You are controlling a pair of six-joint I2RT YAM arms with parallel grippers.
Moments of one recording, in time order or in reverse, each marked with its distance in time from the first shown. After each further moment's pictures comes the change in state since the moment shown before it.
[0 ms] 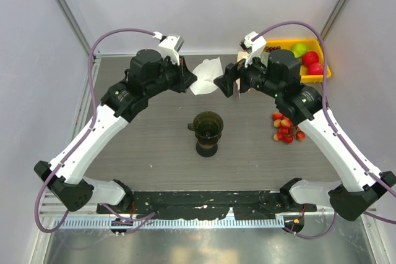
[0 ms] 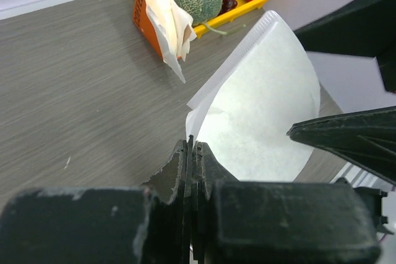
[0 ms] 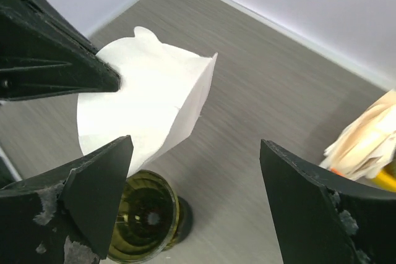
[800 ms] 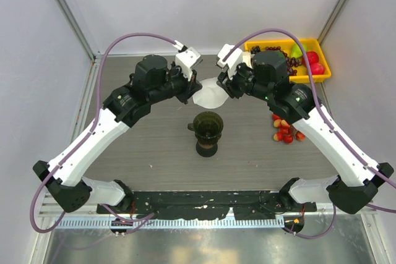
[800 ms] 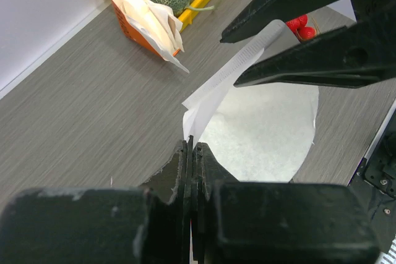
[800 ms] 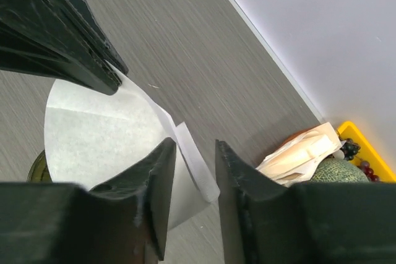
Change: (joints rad) left arm -0.078 -0.006 -0.002 -0.043 0.079 0.386; right arm 0.130 0.058 0.120 -0.177 0.102 -0.478
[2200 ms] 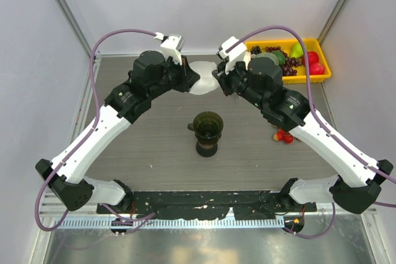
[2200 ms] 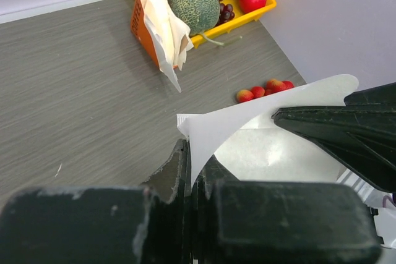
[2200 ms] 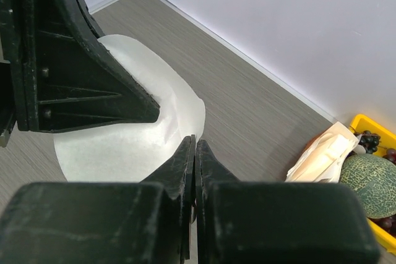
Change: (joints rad) left arm 0.051 0.010 -0.021 0.099 -0.122 -0.394; right arm 0.122 -0.014 -0.047 0.197 0.248 0.261
